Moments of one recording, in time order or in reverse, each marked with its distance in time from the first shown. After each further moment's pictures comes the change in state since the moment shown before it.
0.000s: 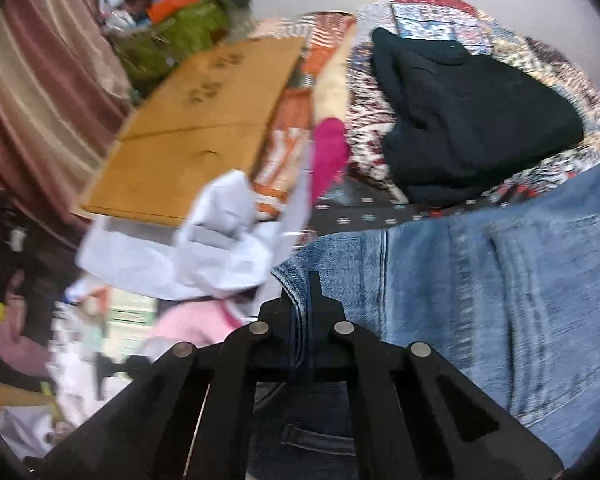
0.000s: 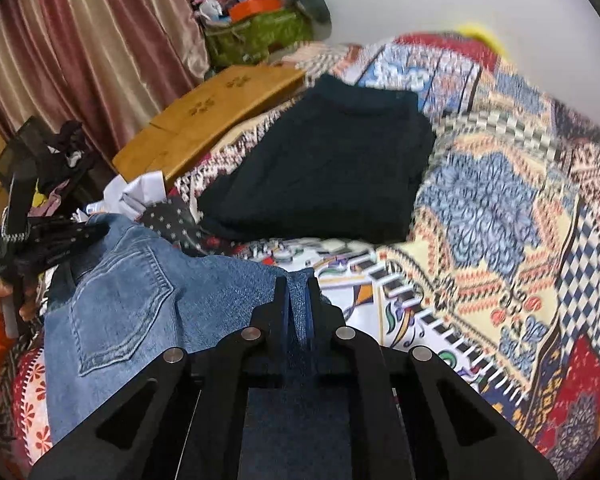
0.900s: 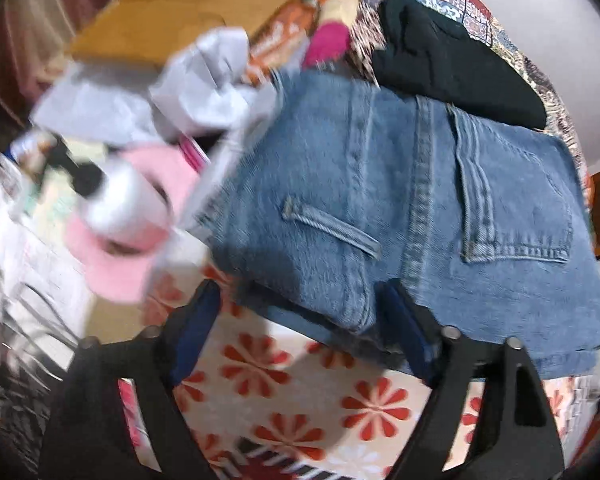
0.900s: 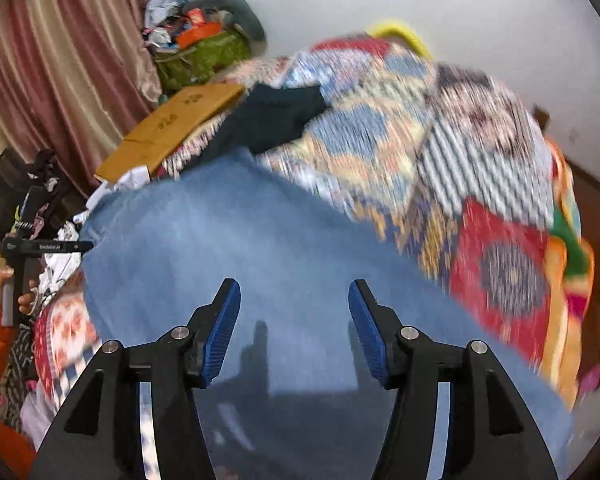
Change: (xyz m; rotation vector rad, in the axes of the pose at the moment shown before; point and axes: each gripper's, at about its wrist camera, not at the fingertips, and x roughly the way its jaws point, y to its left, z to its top) left arm -0.008 0.031 -0.084 -0.296 0.284 -0.362; right arm -0.146 -0.020 -0.120 0.190 -0.013 -0.135
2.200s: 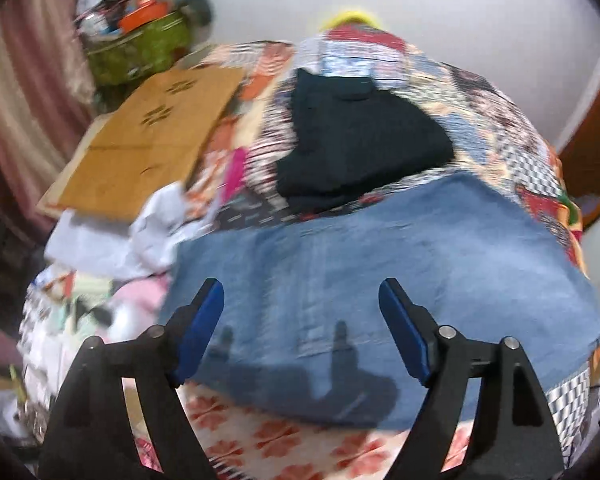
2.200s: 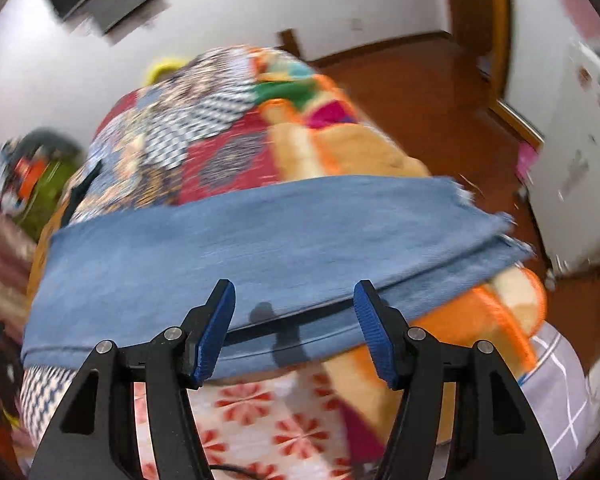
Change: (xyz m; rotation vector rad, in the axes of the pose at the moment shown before) left arm -0.080 -0.135 0.018 0.325 -0.283 0.076; right arm -0.101 -0.158 -0.179 0.726 -0.145 -0.331
